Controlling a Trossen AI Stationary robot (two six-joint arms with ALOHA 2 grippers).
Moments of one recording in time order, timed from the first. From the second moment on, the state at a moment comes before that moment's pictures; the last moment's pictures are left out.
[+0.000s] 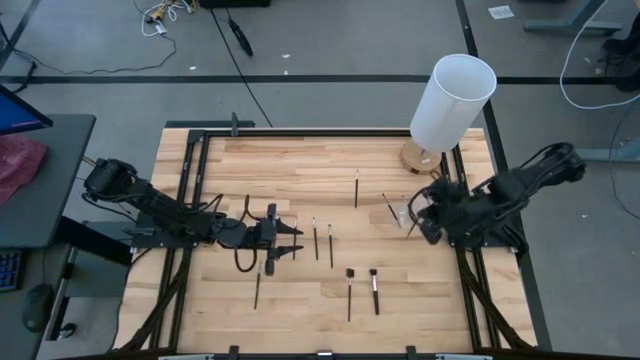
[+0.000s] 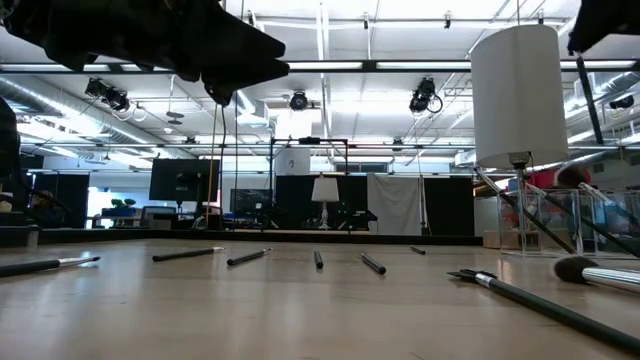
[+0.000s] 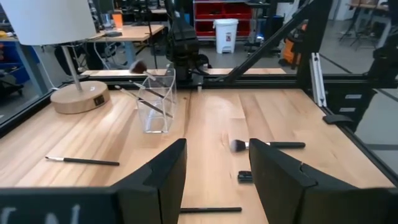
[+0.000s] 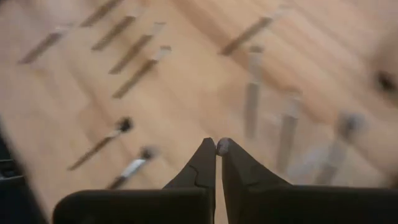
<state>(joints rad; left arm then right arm) -0.36 1.35 0.49 0.71 -0.39 -0.07 0.48 1.00 1.18 -1.38 0.43 1.19</state>
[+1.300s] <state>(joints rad) -0.32 1.35 0.49 0.69 -0.40 -0.09 -0.01 1.31 1.08 -1.31 0.16 0.72</state>
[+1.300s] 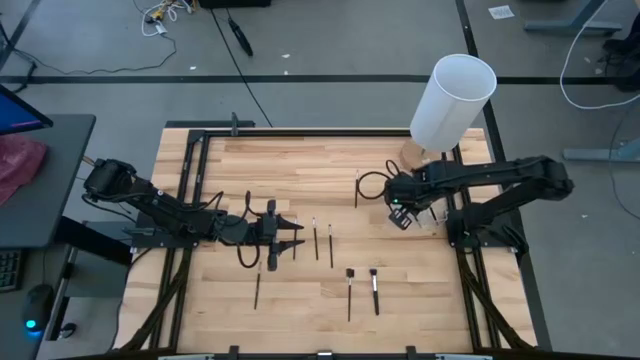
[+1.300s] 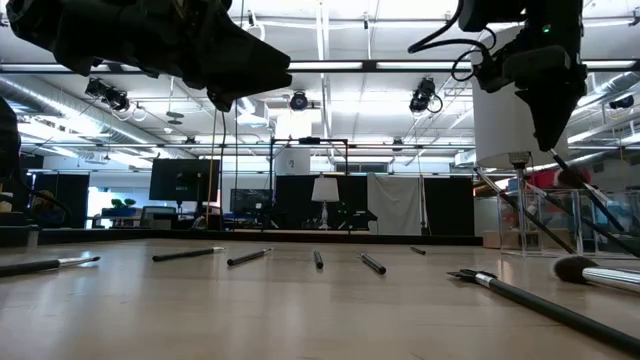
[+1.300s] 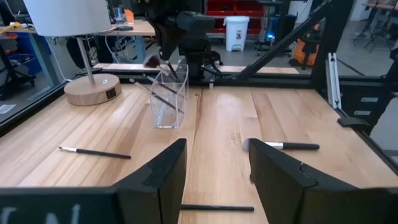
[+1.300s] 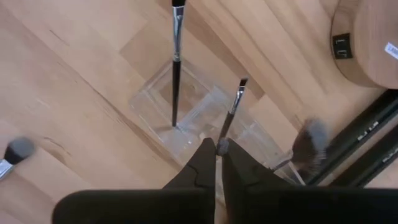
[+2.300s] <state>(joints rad) -0.32 1.35 0.49 0.66 -0.40 -0.10 -0.02 1.30 0.99 -1.25 0.15 0.72</state>
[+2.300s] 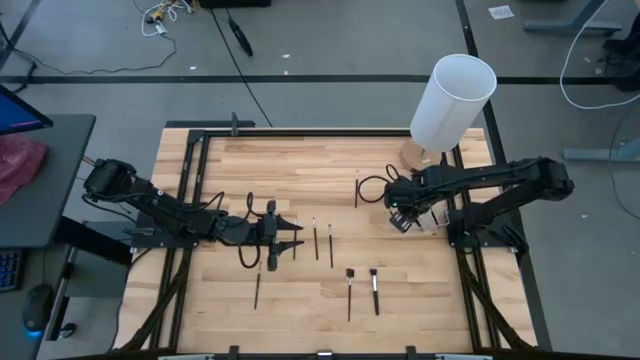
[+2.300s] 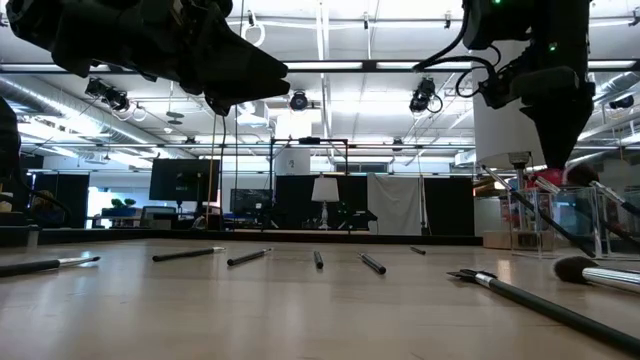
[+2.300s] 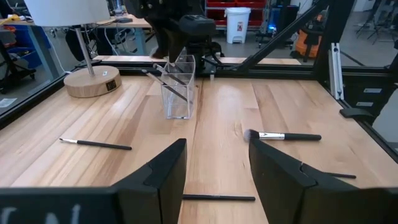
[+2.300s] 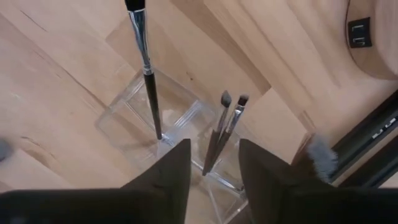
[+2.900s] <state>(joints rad) -0.33 1.36 0.49 0.66 -0.40 -0.15 0.24 1.24 1.07 -0.65 0.22 0.58</state>
